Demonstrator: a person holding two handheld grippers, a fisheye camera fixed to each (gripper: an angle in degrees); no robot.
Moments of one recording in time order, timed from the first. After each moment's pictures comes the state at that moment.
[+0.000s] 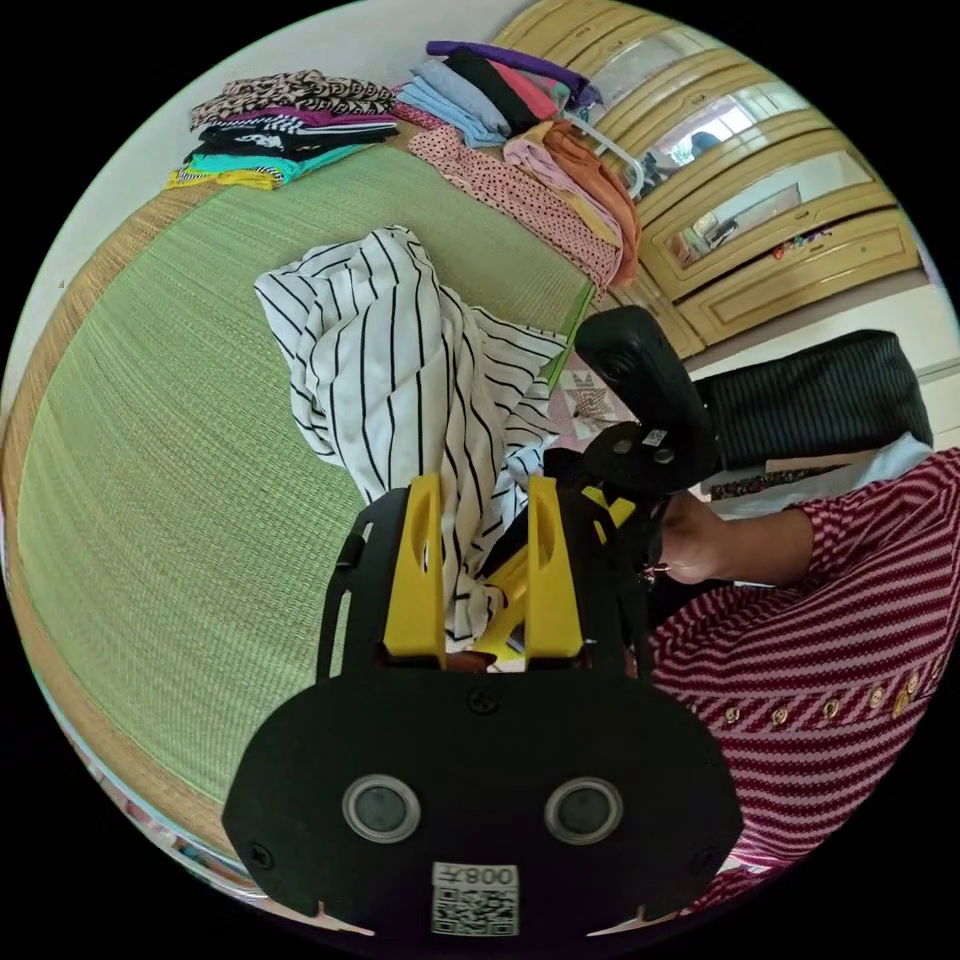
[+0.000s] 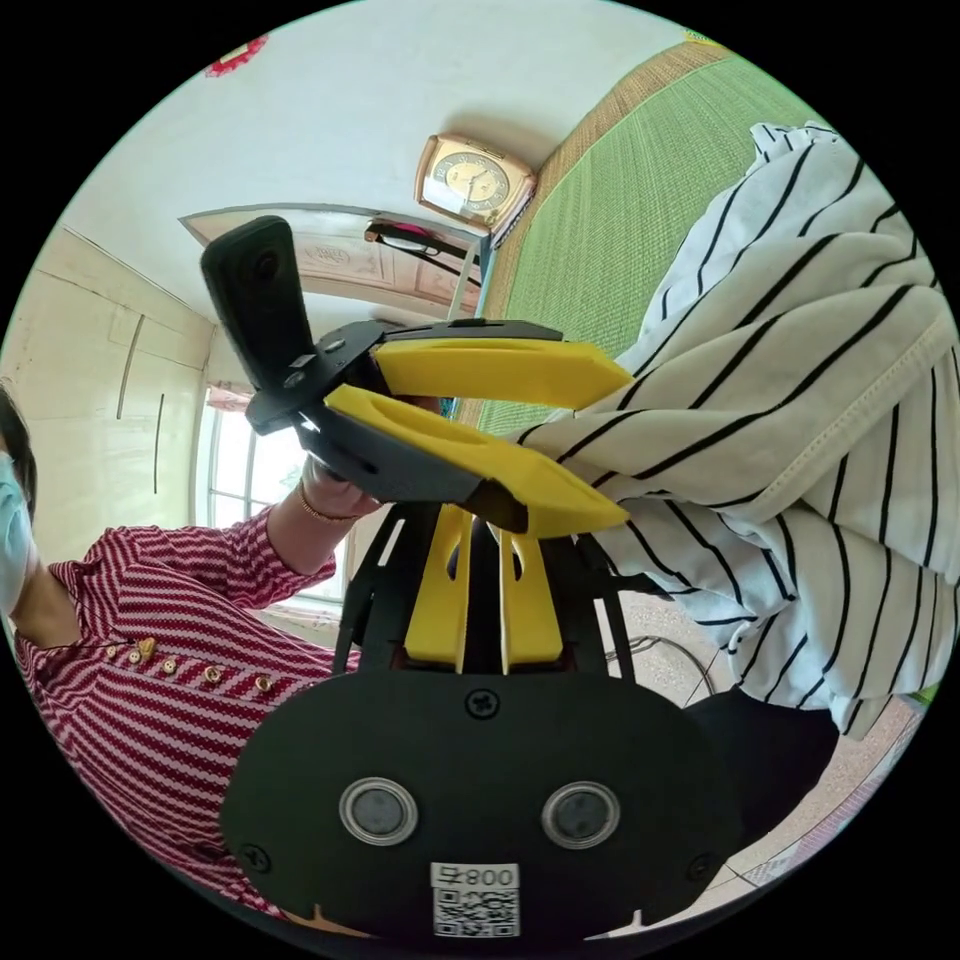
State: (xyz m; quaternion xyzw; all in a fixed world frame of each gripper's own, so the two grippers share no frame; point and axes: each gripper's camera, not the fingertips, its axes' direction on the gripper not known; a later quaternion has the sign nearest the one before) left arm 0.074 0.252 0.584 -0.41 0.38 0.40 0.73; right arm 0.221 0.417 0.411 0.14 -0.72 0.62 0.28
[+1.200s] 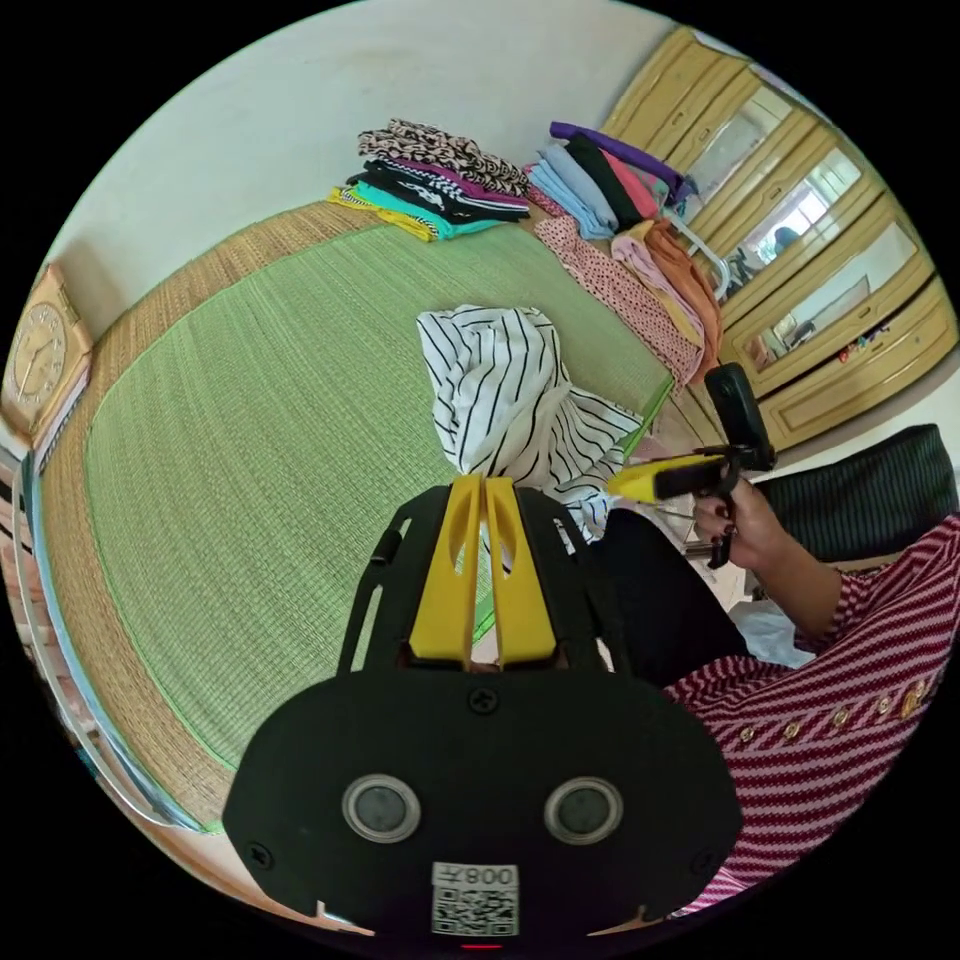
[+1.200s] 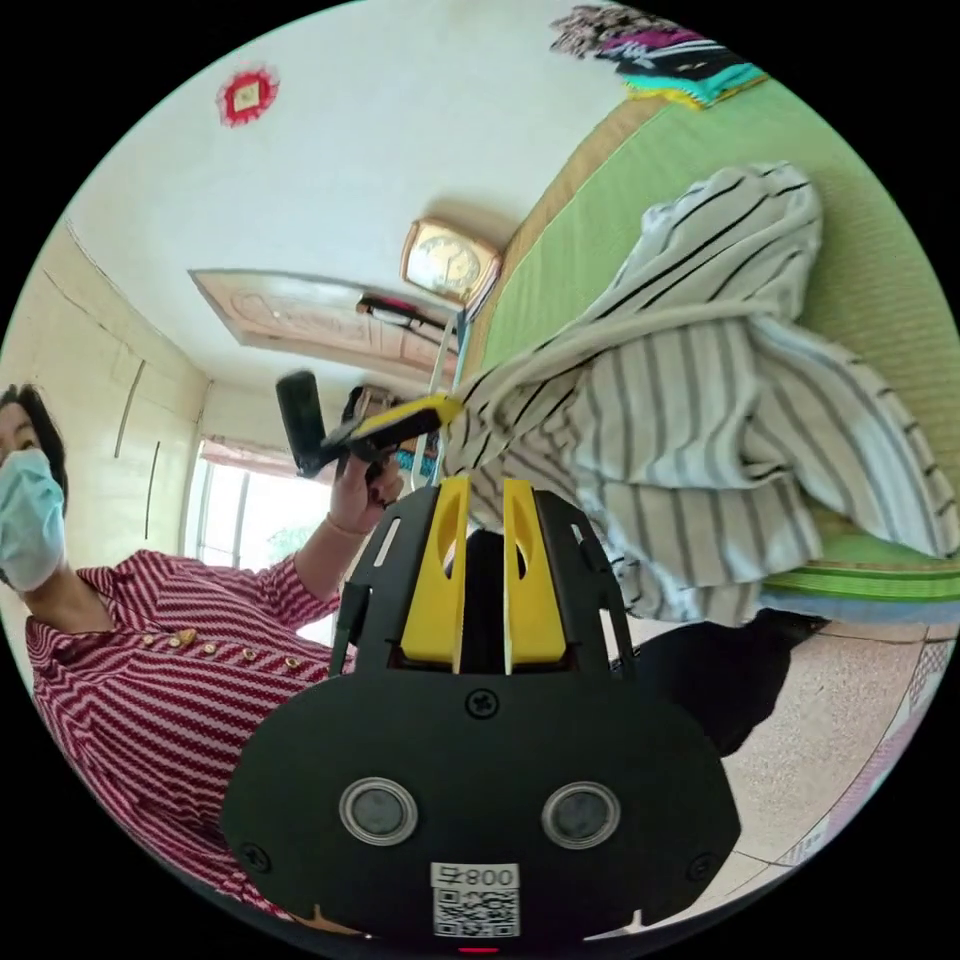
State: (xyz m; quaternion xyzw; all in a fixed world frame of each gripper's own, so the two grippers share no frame) left arm 0.073 0.262 0.550 -0.33 0.31 0.25 0.85; right arm 0.263 0.517 0.489 0.14 -0.64 0.71 0.26
